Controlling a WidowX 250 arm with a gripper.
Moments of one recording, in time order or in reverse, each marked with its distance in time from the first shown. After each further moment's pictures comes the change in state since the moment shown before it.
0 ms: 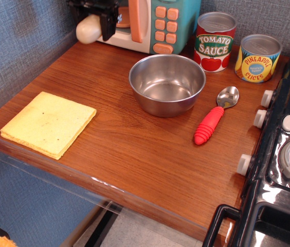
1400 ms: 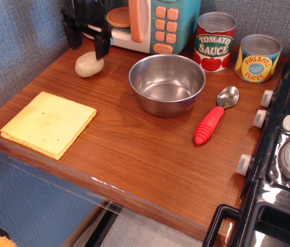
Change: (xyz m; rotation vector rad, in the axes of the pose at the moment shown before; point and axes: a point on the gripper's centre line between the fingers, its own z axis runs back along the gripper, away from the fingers) arm -0.017 0.010 -0.013 0.039 0.019 -0.002
